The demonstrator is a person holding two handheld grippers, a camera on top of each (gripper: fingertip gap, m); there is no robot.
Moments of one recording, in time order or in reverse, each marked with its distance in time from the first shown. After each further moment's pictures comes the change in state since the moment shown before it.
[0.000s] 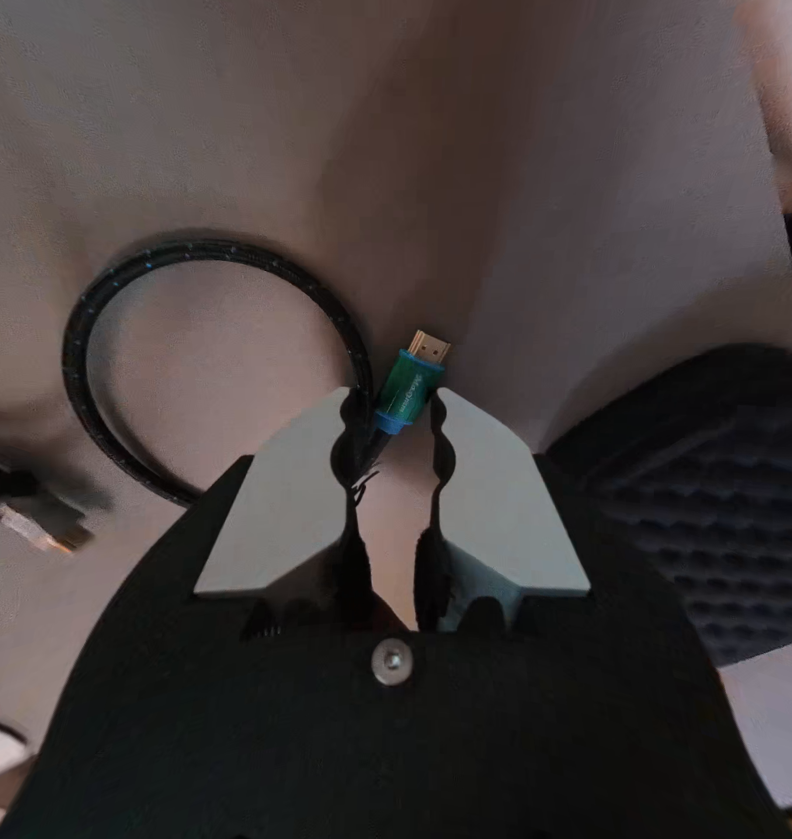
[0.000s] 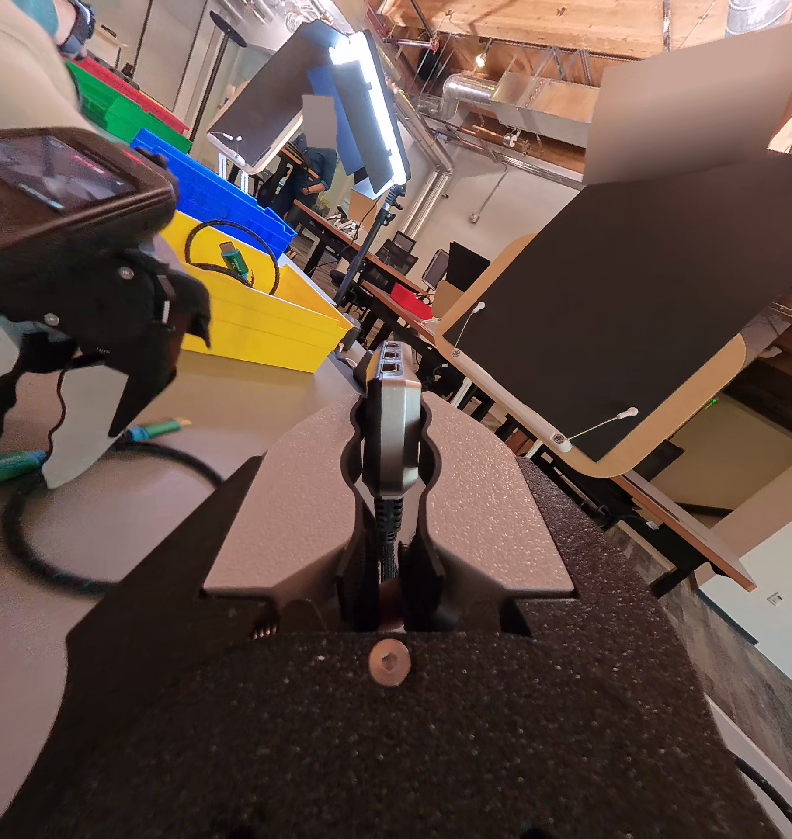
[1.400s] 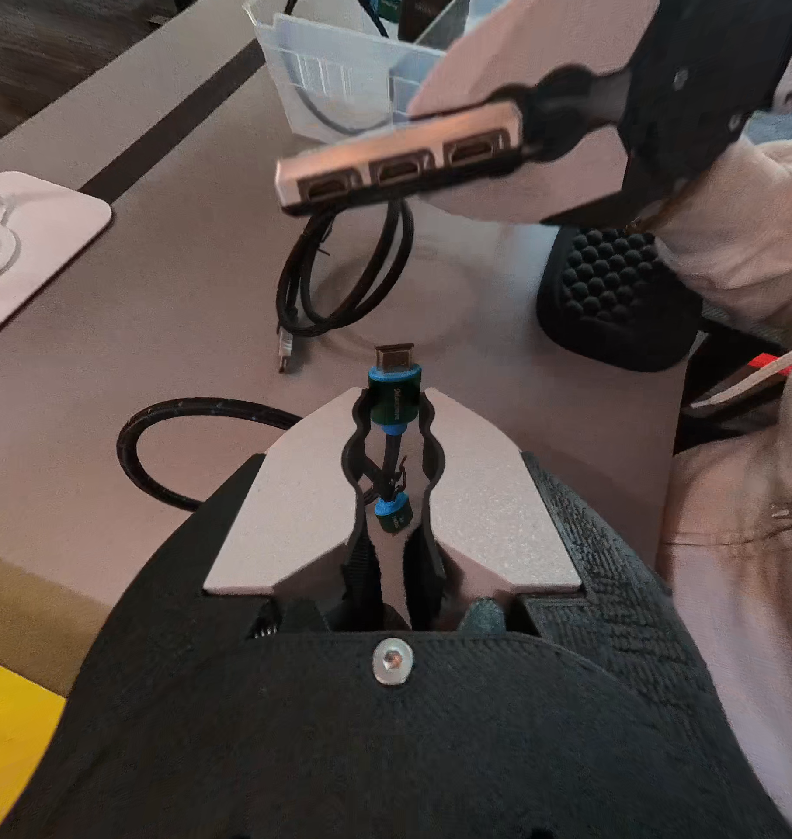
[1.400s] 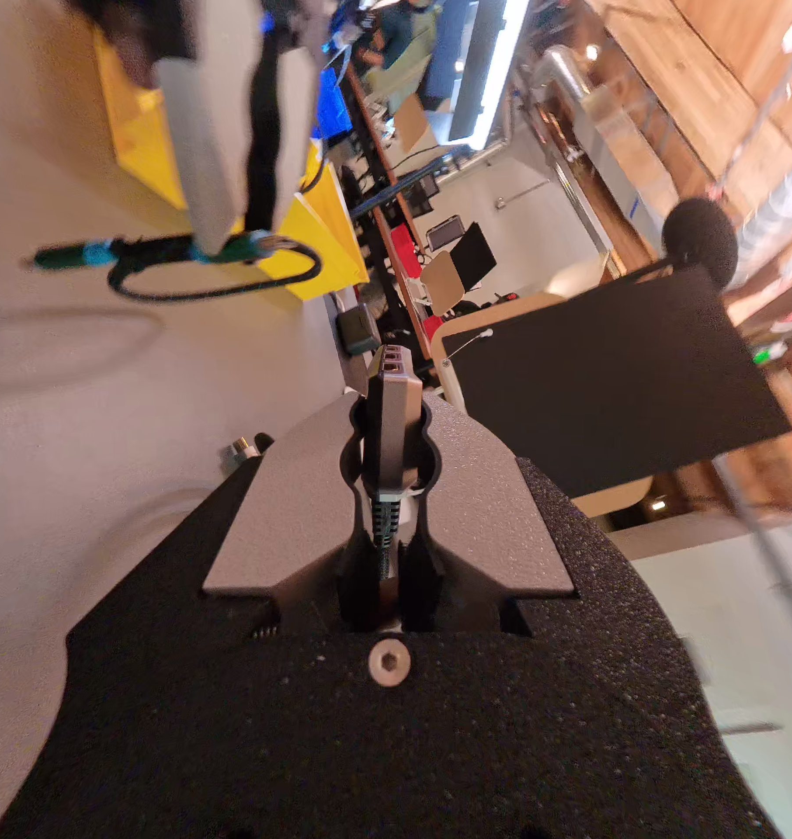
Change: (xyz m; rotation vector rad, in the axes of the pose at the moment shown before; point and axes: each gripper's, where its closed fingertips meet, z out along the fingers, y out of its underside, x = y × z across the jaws) left arm -0.037 0.004 -0.117 0.756 -0.592 -0.958; right arm -0.045 -0.012 0.023 -0.163 -0.073 -0.556
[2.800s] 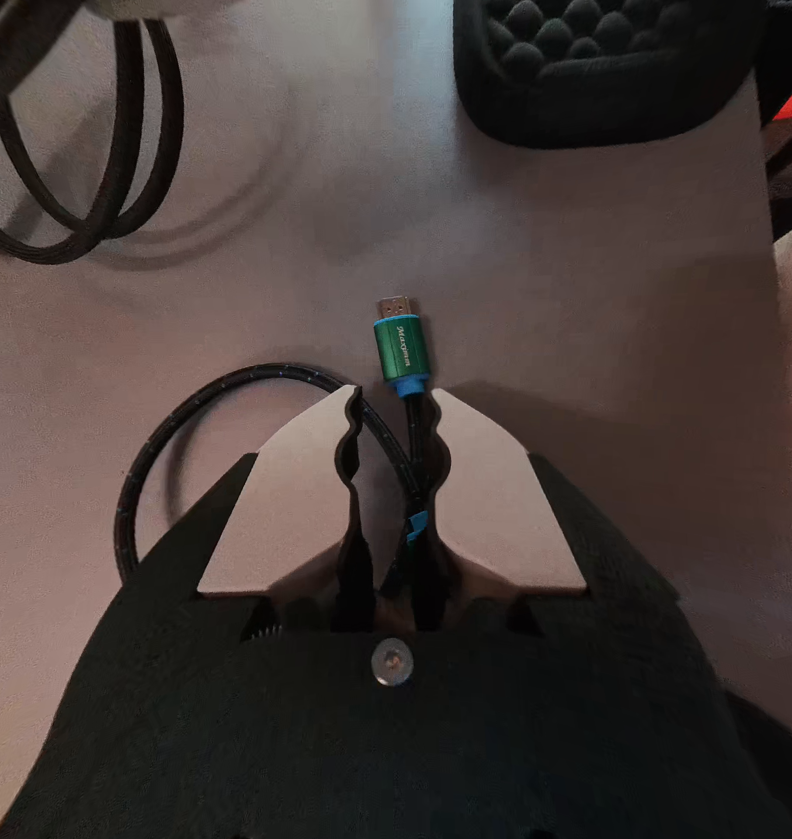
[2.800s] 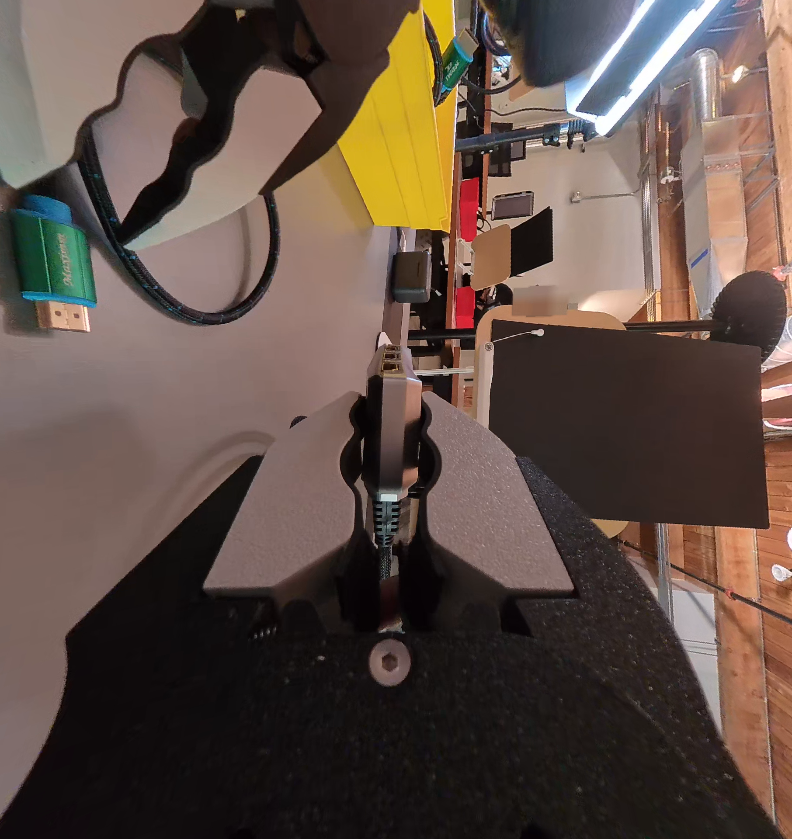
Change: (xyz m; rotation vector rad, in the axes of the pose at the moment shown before) left arm 0.045 0.082 0.076 -0.204 0.205 0.316; right arm -0.045 0.023 -0.005 -0.125 -0.158 -0.325
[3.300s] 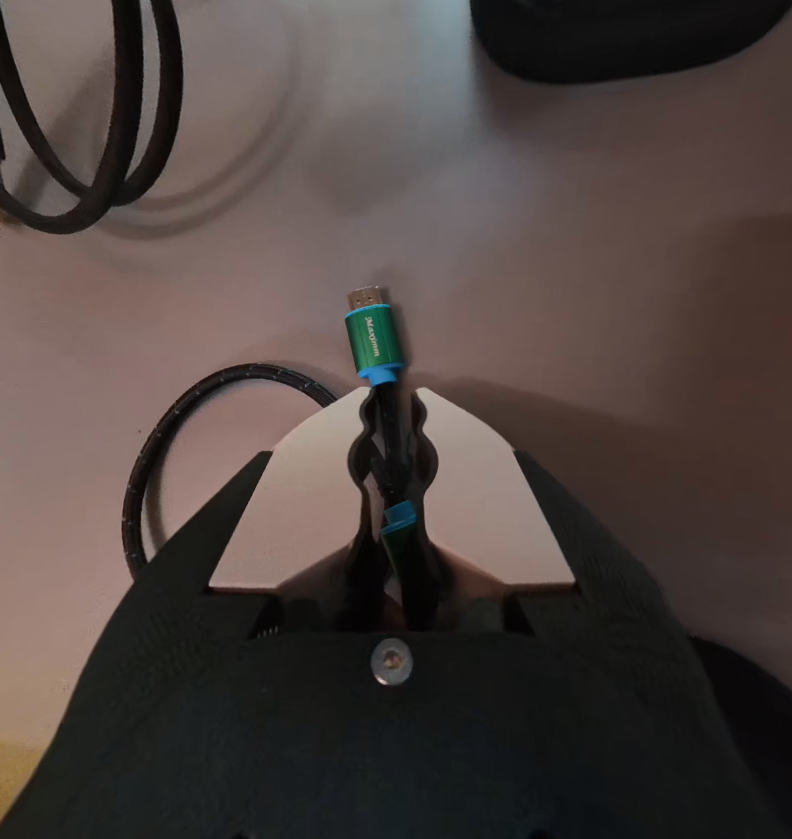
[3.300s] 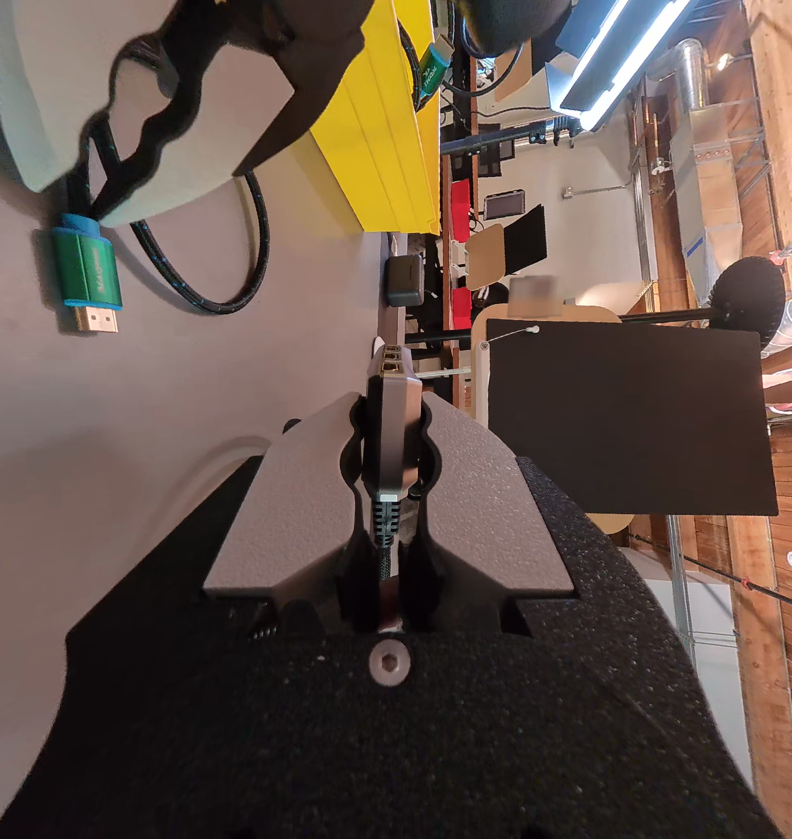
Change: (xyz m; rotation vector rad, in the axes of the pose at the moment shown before) left arm -0.004 0.015 -0.008 -0.073 -0.044 0.034; right arm 0.005 -0.002 0.000 0.011 0.018 0.046
